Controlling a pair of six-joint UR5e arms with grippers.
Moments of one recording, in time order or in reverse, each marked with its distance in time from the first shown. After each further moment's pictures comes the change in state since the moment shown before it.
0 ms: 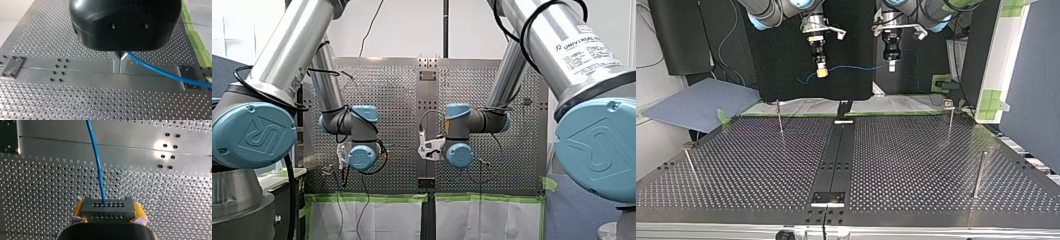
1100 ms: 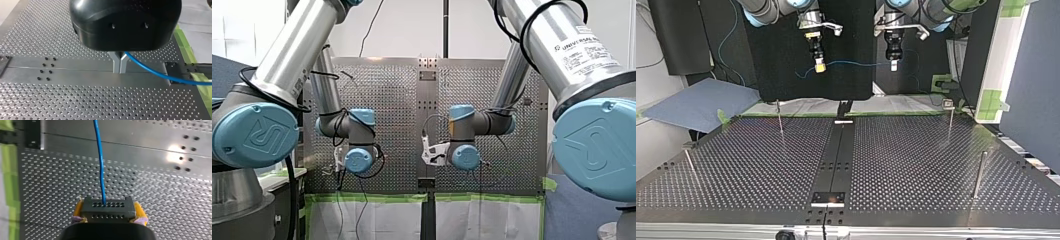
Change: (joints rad) left arm 0.032 -0.031 -0.015 0.006 0.035 0.034; right arm -0.023 -0.004 0.043 0.055 -0.038 -0.012
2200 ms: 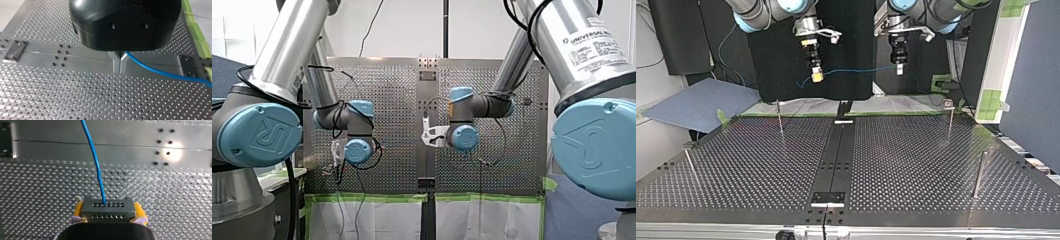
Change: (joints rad) left arm 0.044 0.096 0.007 -0.104 -0.003 -0.076; right arm -0.019 -0.113 -0.070 0.137 -0.027 0.092
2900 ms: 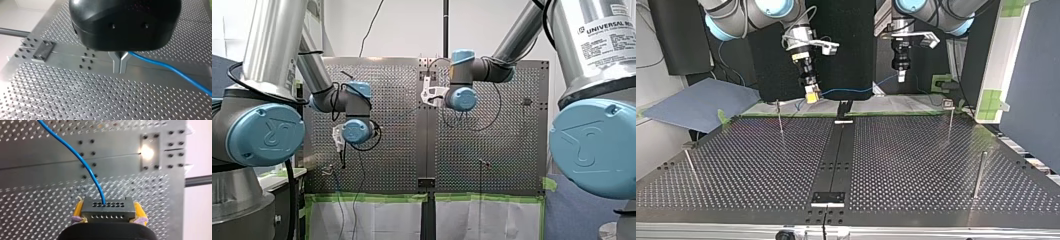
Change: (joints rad) left arm 0.046 0.184 0.030 -0.185 0.100 -0.099; right arm -0.025 -0.173 -0.152 0.173 -0.092 0.102
